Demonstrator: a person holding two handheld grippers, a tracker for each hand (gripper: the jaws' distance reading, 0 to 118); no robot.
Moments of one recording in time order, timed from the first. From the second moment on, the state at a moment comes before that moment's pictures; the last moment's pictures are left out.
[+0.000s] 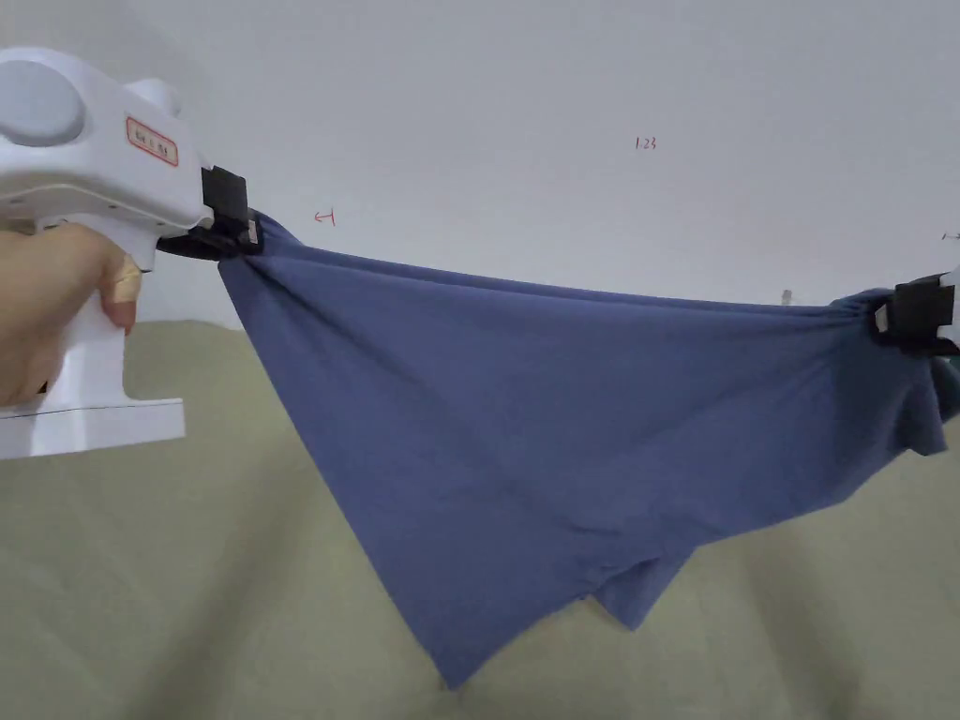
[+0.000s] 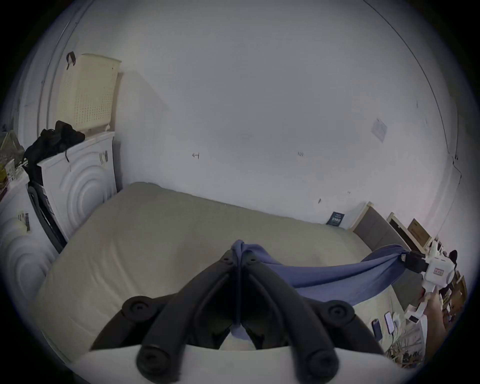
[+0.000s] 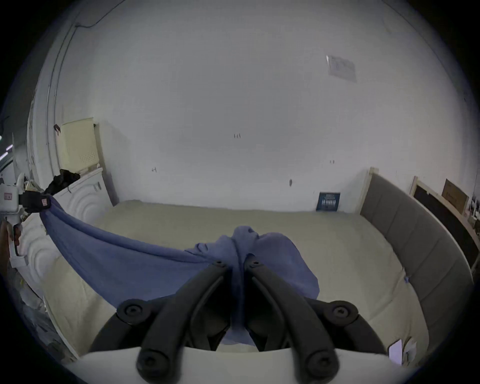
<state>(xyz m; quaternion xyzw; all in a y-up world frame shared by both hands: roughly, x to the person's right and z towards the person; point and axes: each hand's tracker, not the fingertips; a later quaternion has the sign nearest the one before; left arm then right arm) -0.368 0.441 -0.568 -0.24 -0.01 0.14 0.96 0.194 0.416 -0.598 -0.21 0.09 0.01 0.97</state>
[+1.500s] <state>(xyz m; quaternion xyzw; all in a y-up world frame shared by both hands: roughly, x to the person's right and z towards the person) -0.360 0.102 -0.283 -0.47 0.04 0.23 0.85 0.235 0.129 -0.358 -0.44 0.05 -0.02 0.90</state>
